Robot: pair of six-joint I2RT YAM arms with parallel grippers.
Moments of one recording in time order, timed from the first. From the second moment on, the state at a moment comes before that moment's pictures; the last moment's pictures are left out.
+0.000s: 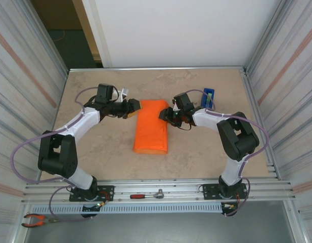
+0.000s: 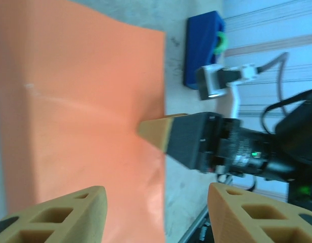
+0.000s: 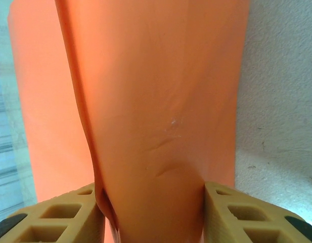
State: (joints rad) left arm -0.25 1.56 1.06 -0.33 0.75 -0.62; right arm 0.52 1.81 1.06 -0.11 -0.37 0.88
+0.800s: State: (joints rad) left arm -0.30 1.74 1.05 -0.38 0.65 -0.37; right arm 0.52 1.83 1.06 -0.08 -0.39 0.87
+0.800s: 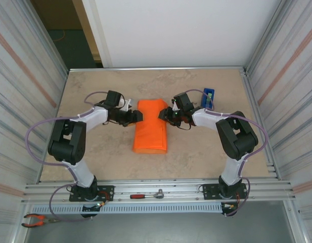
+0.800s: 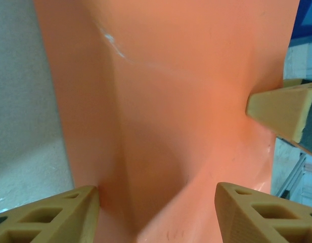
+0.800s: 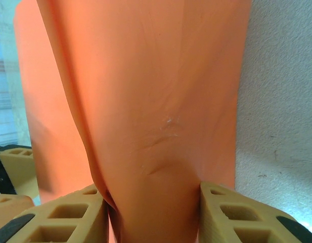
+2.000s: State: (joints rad) left arm -0.37 1.78 1.10 -0.42 0.52 -0.34; right arm 0.14 1.50 1.05 -0.25 -0.45 0.79
